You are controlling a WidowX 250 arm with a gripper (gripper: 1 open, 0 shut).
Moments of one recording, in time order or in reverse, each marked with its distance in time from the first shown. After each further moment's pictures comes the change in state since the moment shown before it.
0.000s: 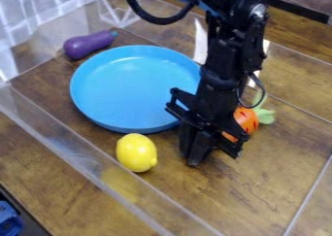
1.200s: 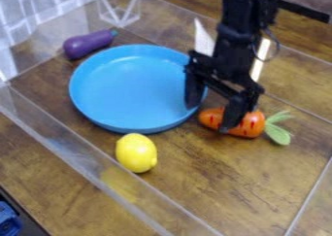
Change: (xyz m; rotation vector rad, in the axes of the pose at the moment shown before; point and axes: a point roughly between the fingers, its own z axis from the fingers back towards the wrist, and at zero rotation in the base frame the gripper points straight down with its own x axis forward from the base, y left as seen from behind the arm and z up) arm 0.045 0.008 0.028 -0.007 -0.013 -0.078
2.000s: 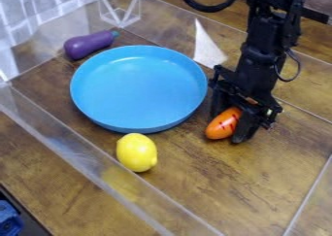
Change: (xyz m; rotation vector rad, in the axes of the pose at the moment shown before) arm 0.018 -0.012 -0.014 -0.001 0.018 -0.110
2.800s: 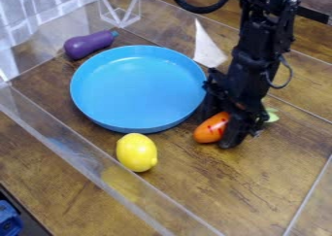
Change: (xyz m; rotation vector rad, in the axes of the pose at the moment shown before) arm -0.027 0.002 -0.003 0.033 0.056 -0.098
